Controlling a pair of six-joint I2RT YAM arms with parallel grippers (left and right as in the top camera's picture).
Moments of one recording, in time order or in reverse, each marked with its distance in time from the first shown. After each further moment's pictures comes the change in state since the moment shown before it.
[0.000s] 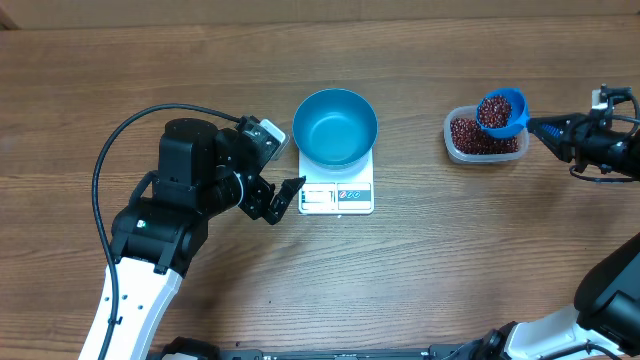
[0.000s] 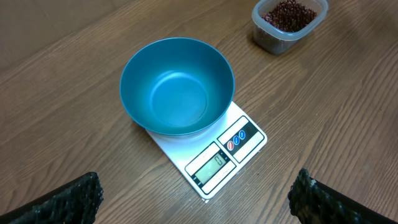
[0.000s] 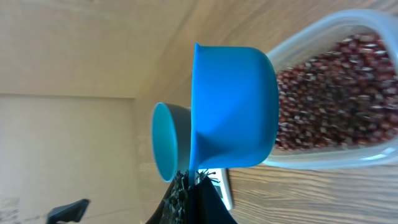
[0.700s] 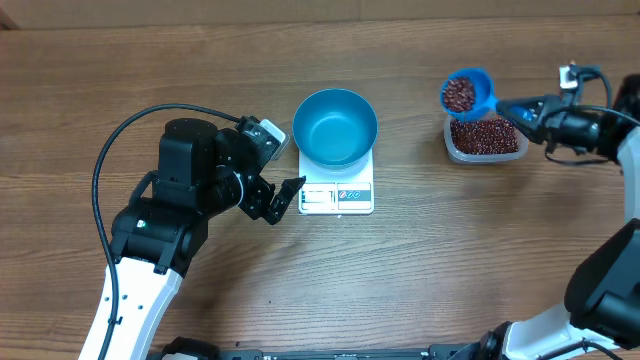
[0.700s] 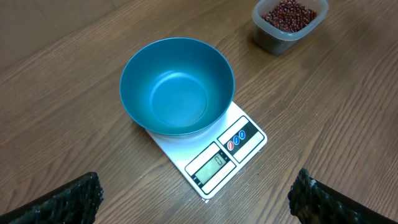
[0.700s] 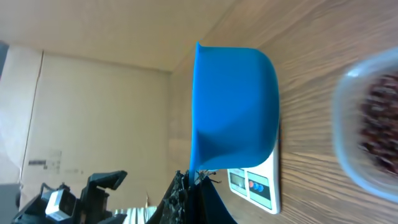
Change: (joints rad) left arm 0.000 0.000 0.000 0.000 0.000 0.000; right arm 0.161 0.000 0.043 0.037 -0.147 0.038
